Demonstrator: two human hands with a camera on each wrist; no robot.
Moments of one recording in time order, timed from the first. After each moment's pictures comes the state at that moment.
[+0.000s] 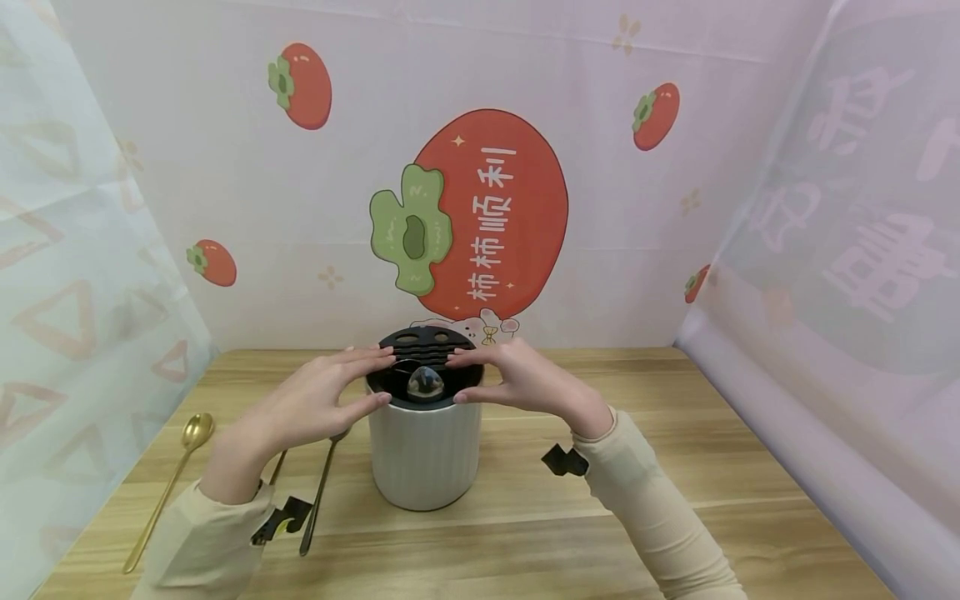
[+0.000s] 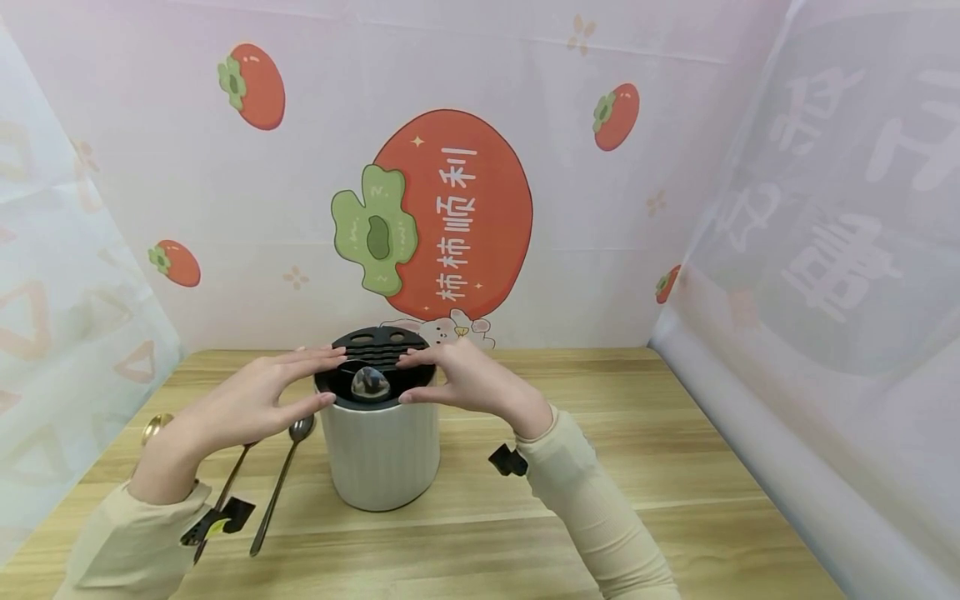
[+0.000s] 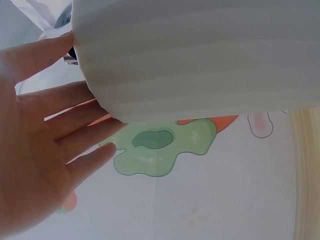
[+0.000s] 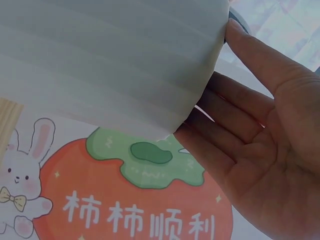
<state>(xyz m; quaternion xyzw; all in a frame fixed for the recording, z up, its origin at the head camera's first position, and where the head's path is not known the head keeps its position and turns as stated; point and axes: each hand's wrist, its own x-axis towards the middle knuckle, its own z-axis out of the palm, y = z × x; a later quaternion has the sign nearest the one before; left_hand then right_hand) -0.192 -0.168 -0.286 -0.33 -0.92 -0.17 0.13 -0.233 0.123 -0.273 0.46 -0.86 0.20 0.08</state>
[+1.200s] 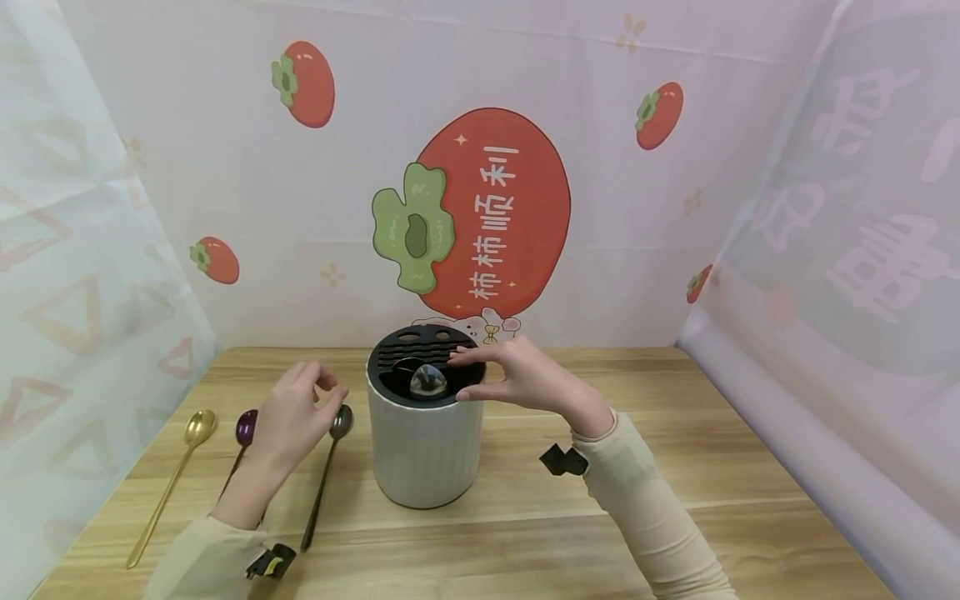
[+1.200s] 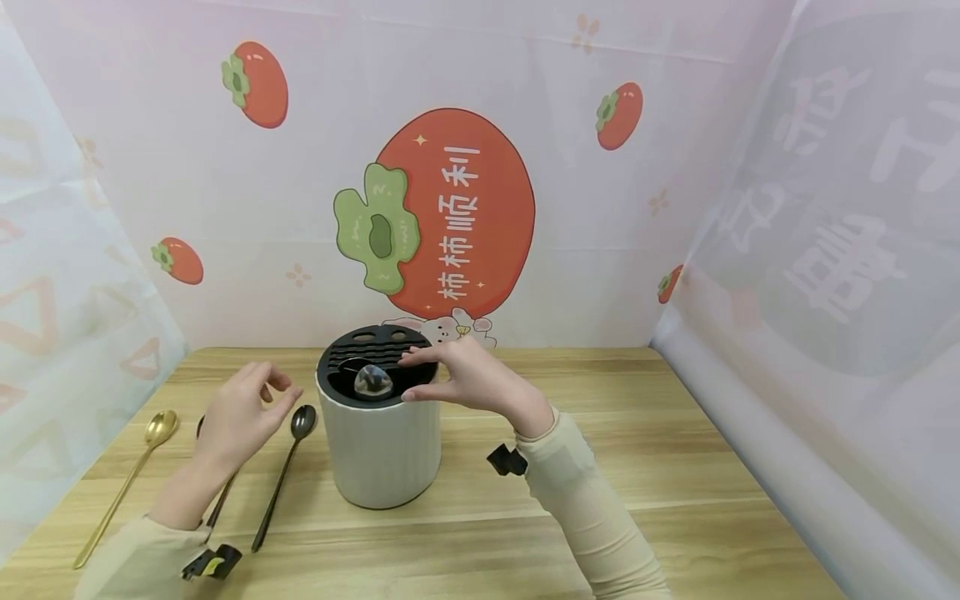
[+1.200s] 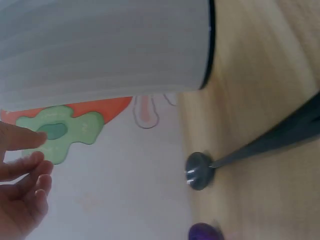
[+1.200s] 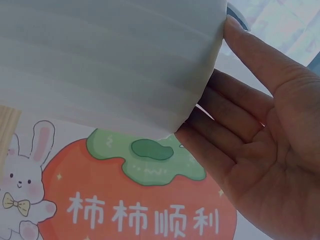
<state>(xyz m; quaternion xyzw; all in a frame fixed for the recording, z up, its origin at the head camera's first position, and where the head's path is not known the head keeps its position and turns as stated) -0.208 -0.192 -0.365 -0.14 -0.88 -0.24 0.38 -0.233 0.124 -0.274 0.45 -0.86 0.23 0.06</state>
